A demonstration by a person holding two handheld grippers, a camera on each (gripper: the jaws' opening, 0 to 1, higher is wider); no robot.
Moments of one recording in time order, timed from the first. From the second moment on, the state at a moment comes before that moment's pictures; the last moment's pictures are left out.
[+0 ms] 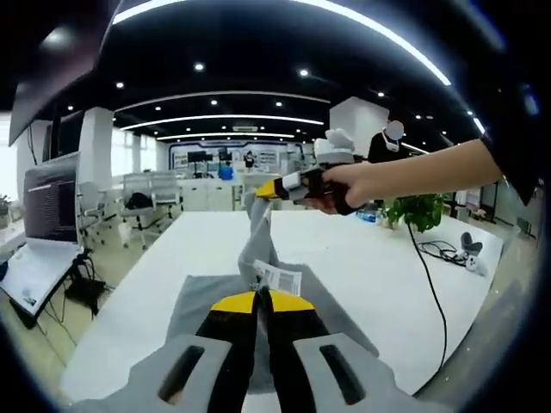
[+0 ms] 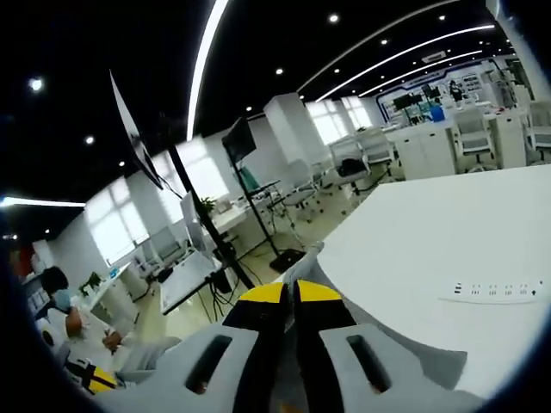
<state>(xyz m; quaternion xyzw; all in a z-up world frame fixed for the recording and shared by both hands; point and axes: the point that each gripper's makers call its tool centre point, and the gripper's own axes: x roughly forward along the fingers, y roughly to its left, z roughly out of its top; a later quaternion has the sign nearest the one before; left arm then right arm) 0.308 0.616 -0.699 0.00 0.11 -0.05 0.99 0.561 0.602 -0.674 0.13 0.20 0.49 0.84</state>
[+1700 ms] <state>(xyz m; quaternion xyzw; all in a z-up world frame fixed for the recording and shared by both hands) 0.300 0.739 -0.848 -0.18 0.14 0.10 0.97 0.580 0.738 -0.852 0.01 0.26 0.43 0.87</state>
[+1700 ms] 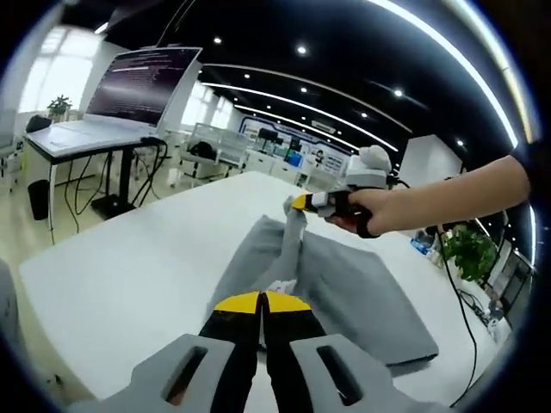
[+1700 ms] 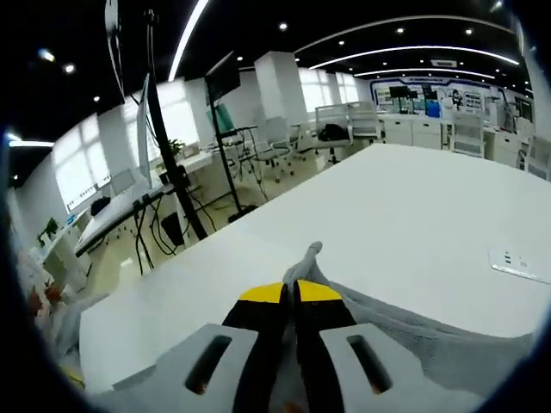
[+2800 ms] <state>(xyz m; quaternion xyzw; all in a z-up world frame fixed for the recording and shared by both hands) 0.308 0.759 -0.901 -0.17 0.22 0.15 0.95 0.575 0.760 -0.870 -0.02 0.26 0.47 0.84</state>
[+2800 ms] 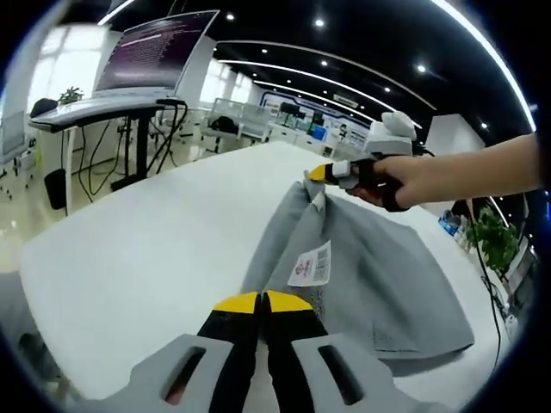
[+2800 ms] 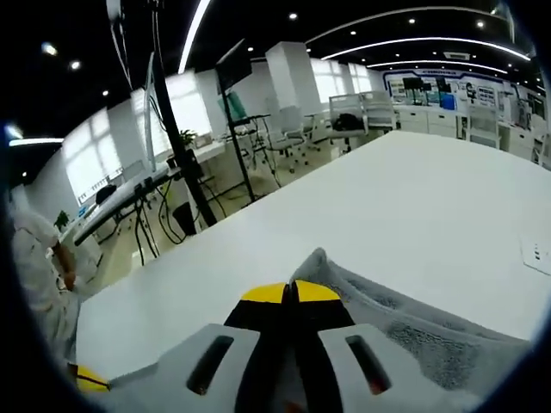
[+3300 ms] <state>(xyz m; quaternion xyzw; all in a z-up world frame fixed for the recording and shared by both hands) 0.301 0.768 -0.904 -0.15 0.23 0.18 0.94 0.577 0.755 -0.858 -0.03 0.22 0.50 0.84</state>
